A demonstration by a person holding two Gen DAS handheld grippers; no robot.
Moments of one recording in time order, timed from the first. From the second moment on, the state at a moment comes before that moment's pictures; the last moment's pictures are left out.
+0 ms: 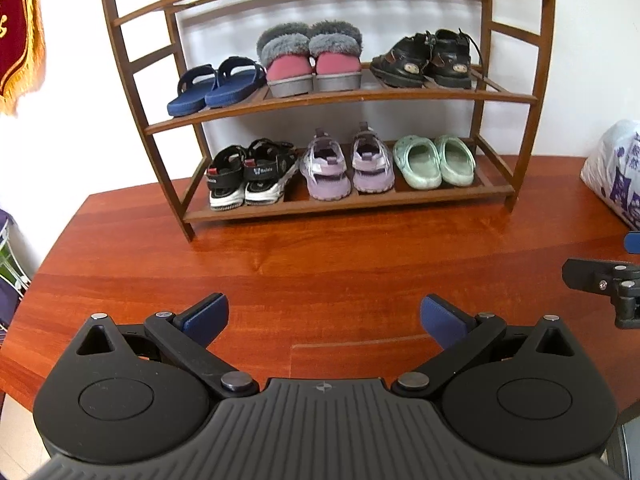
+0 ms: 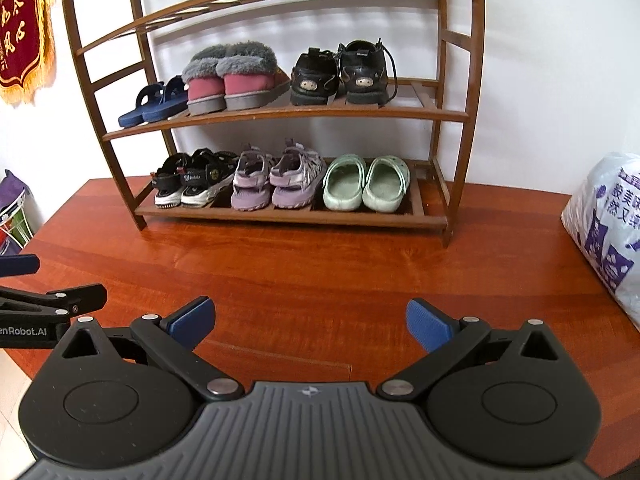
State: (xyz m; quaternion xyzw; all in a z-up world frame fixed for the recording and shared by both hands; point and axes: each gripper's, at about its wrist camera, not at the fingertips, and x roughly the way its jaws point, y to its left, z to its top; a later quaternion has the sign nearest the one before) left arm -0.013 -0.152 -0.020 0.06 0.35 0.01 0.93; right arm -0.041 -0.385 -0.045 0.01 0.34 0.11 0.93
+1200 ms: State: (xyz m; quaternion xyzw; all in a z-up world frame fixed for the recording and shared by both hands) left arm -0.052 -0.140 -0.008 0.04 0.35 0.01 0.94; right arm -0.084 -0.382 -0.039 0.00 0.33 0.11 0.94
